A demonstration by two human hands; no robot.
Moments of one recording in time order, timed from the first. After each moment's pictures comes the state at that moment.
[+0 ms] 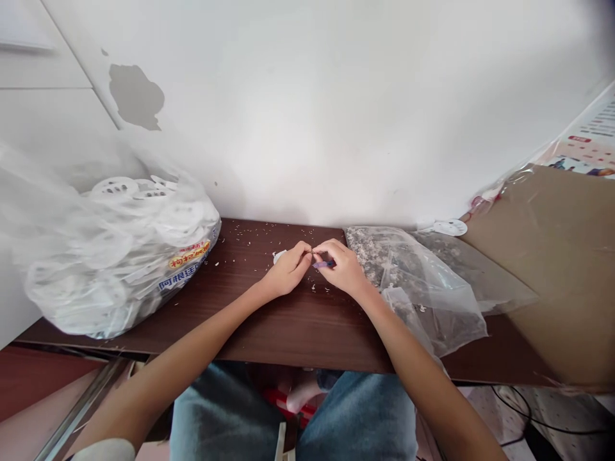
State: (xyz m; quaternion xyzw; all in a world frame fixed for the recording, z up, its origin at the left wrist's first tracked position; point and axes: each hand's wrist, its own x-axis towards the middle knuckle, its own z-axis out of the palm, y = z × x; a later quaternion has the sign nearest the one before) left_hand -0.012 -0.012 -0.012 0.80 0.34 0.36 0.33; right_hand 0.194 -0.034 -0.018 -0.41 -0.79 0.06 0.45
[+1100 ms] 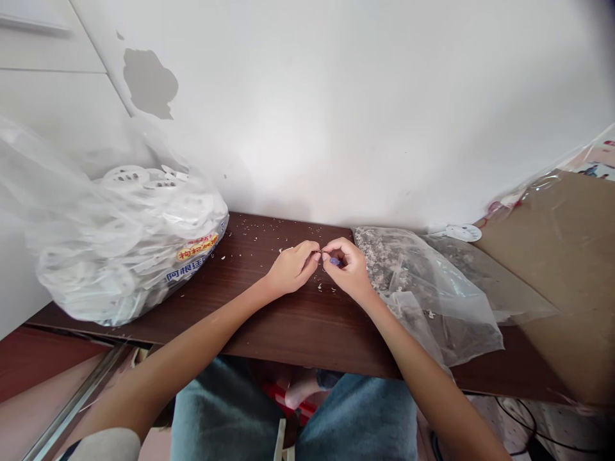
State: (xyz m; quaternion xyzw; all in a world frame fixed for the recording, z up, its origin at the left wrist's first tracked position) left_hand -0.020 -0.017 -0.013 0.86 0.31 0.39 0.13; right_hand 0.174 -0.047 -0.006 -0.42 -0.69 0.22 0.54
